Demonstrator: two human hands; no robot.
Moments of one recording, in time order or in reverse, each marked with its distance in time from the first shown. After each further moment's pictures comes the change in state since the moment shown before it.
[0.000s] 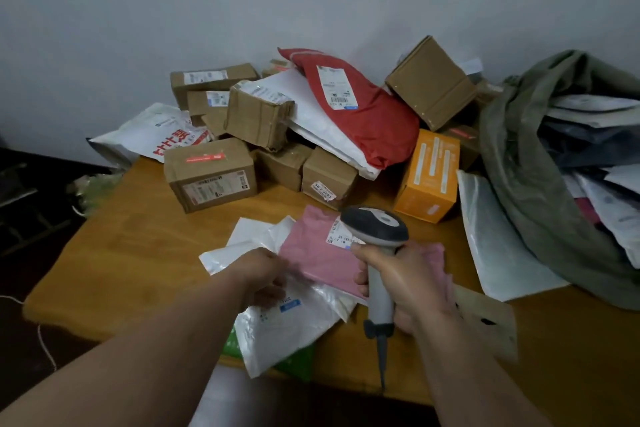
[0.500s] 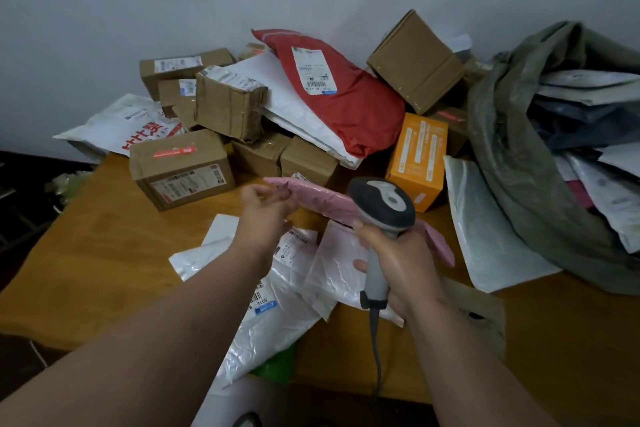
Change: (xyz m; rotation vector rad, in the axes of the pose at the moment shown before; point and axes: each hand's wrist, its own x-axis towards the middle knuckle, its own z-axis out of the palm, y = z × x) left_hand 0.001 0.064 0.048 -0.483 0.165 0.442; right_hand 0.023 -0.001 -0.029 0.087 0.082 -0.139
